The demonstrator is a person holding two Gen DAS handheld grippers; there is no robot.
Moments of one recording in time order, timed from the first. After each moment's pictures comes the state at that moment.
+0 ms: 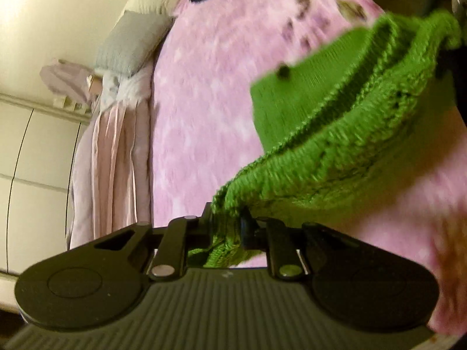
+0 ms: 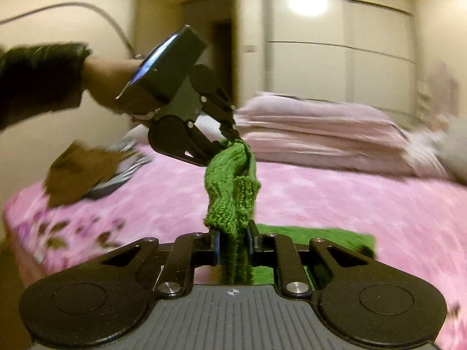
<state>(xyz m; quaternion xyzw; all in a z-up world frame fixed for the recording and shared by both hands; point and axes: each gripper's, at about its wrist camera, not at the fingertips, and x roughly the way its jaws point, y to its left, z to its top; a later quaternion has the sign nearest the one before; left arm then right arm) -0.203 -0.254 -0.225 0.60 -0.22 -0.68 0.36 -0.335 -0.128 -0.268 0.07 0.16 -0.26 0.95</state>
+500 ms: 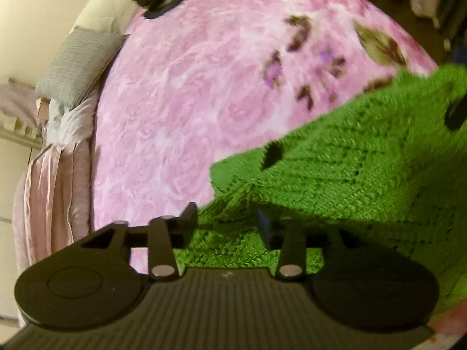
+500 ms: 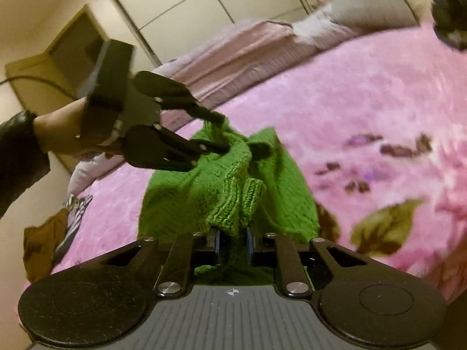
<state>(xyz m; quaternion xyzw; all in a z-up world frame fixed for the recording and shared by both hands) -0.310 -0.351 -0.302 0.58 -0.17 -0.74 0.30 -0.439 -0.232 -0.335 0.36 0.14 -0.34 0.86</state>
